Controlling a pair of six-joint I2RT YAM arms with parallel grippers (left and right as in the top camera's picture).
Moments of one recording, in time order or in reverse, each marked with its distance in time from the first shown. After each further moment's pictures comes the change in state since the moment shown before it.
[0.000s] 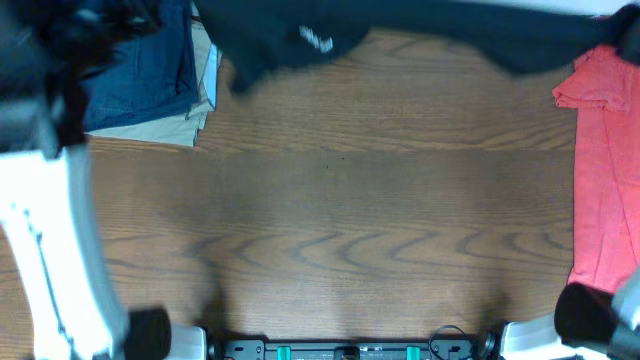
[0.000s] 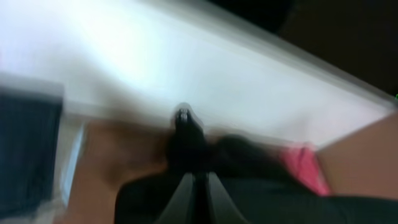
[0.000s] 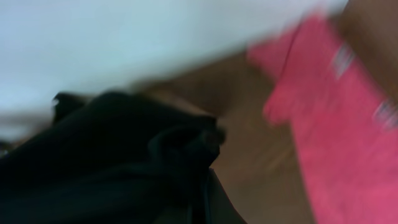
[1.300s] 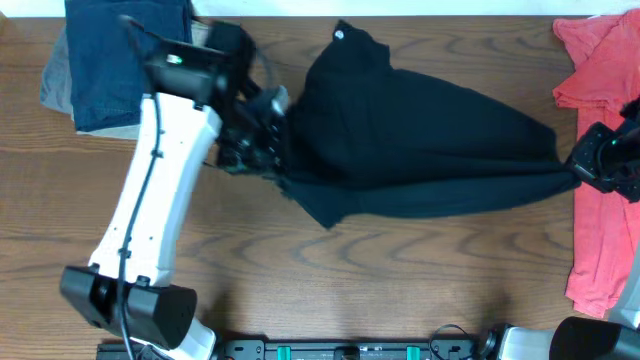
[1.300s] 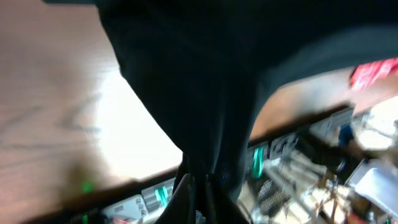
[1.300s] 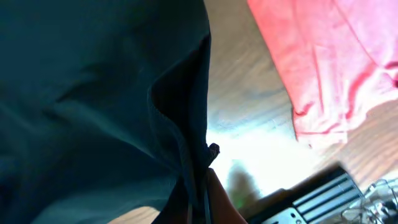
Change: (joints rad) left arm -0.389 0.073 -0.270 -0.682 -0.023 0.201; right arm -0.059 -0.180 -0.514 -0.239 0.188 0.151
